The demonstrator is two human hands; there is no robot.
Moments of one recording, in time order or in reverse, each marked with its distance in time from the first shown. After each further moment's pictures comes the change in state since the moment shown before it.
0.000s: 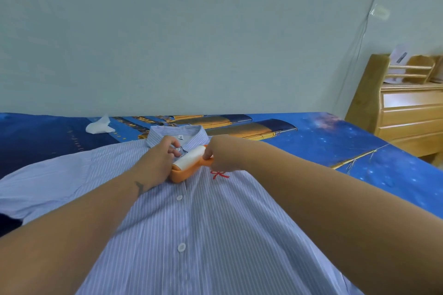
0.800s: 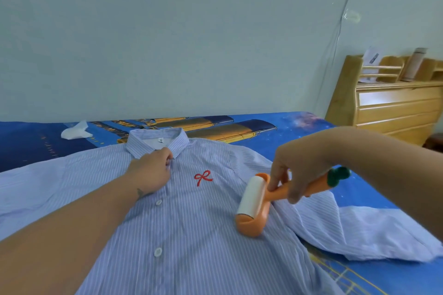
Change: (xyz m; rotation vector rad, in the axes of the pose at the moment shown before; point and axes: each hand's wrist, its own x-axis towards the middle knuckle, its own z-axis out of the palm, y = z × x) left_hand -0.003 0.021 0.022 0.451 -0.086 0.080; right_hand -0.140 0.102 -0.023 0.115 -0.452 0.120
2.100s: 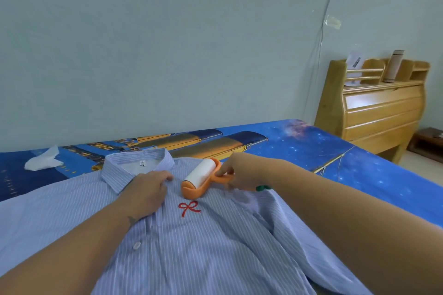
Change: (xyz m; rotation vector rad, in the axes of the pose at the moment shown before) left_hand 0.040 0.010 0.016 -0.081 -0.013 0.122; right_hand 0.131 0.004 0.001 0.276 0.468 -0.086
